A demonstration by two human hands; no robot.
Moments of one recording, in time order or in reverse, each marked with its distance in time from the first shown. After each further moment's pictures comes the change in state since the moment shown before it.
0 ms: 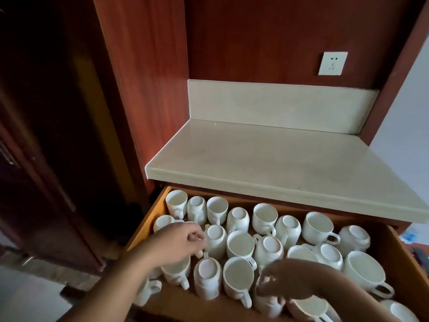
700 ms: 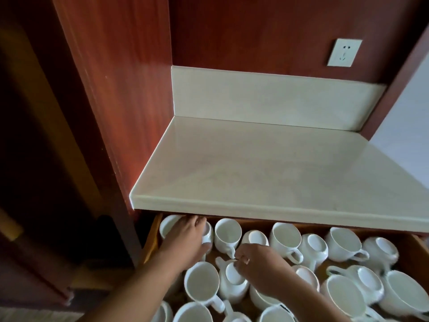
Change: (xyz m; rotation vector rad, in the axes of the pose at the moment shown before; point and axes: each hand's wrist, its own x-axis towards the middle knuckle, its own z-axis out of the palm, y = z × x) left_hand 0.192 -0.091 -0.010 0.514 0.212 0.303; right_hand 0.164 -0.072 -0.031 0.154 0.563 0.159
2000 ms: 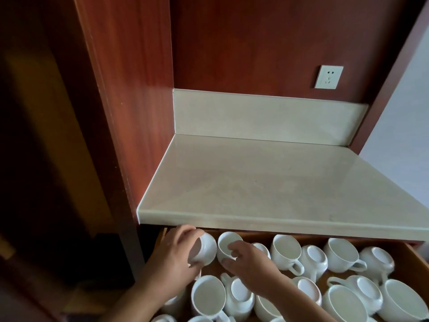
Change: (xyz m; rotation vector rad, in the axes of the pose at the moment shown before) left_hand -0.053 -0.022 -0.033 -0.332 0.448 0.163; right_hand 0.011 -0.032 0.007 0.255 0.127 0.034
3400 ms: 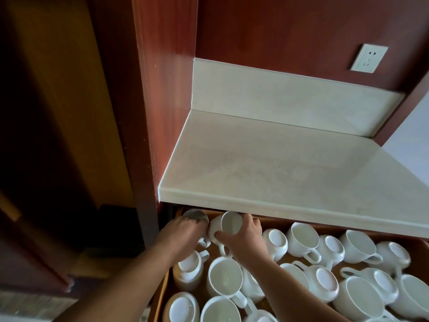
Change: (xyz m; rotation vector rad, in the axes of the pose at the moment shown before) left_hand 0.011 -0.061 0.016 0.285 -0.384 0.012; right_hand 0.029 -0.053 0.052 0.119 0.180 0.164
